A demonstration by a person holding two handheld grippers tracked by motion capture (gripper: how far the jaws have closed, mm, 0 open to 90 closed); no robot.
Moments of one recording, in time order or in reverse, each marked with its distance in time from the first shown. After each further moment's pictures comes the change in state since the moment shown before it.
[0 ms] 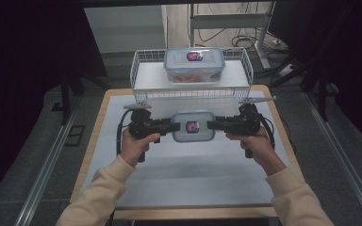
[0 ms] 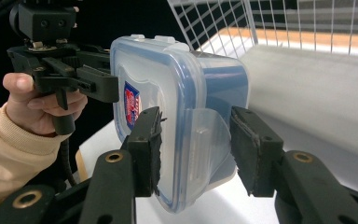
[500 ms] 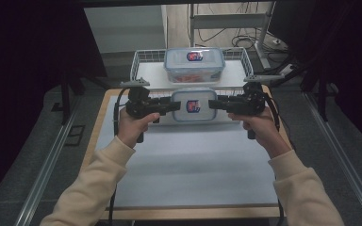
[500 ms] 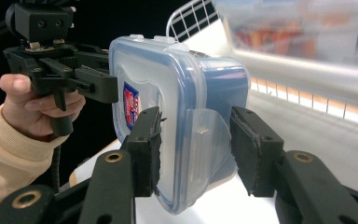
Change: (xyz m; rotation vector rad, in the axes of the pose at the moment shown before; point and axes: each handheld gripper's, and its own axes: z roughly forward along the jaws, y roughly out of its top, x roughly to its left) left arm -0.011 0.059 -0.014 -0.045 0.031 0.084; right arm 0.009 0.057 -0.014 -0.066 -0.014 -0.081
